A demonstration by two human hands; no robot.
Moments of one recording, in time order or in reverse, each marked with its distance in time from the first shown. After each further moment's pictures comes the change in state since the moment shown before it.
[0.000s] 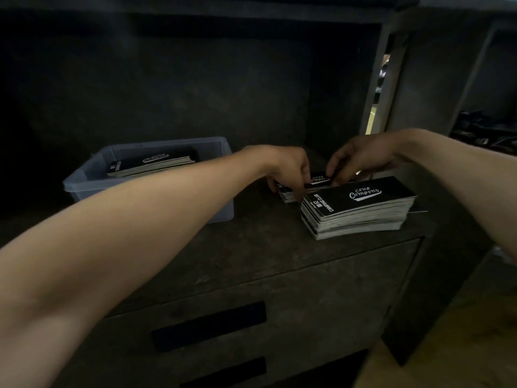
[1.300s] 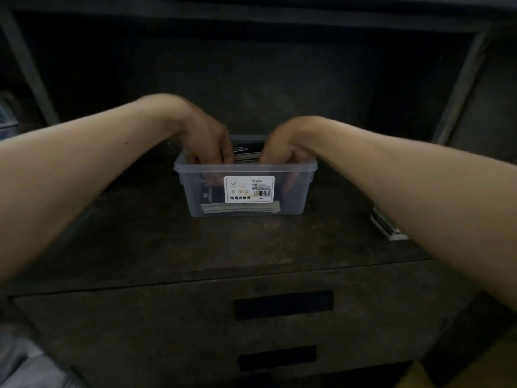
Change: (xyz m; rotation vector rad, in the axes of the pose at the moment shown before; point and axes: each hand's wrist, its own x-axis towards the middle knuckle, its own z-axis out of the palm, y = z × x) left_hand -0.193 -0.148 -0.090 0.102 -0.178 -0.400; right_hand -0.004 -0.256 0.122 -0.163 -0.206 0.083
